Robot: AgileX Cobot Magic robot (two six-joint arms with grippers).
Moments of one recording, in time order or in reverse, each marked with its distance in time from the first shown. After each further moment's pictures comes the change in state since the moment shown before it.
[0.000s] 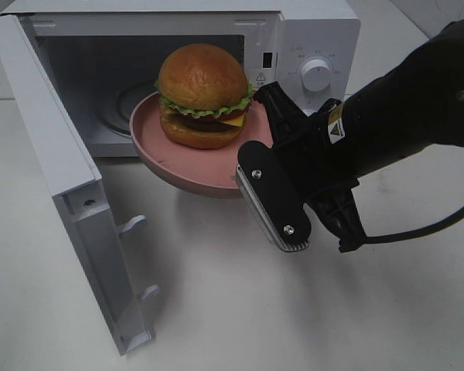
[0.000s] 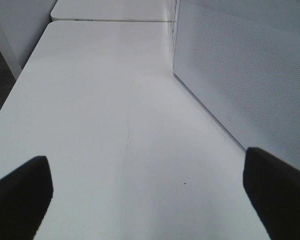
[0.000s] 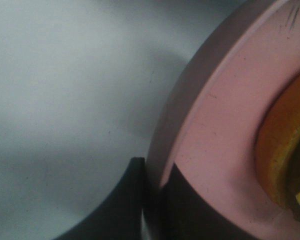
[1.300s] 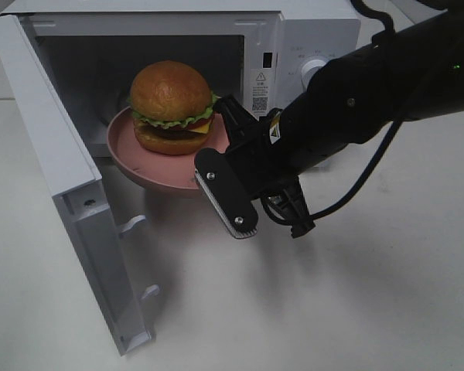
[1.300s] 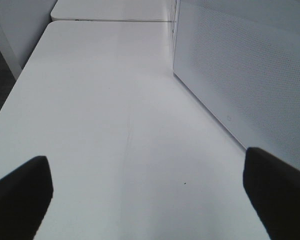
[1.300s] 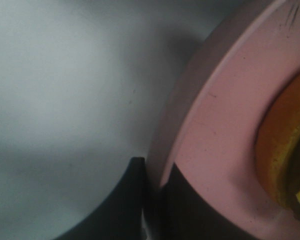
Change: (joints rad) left arm 0.000 0.000 0.000 0.000 0.000 0.000; right arm -0.003 0.250 -0.163 0.022 -0.066 -0.057
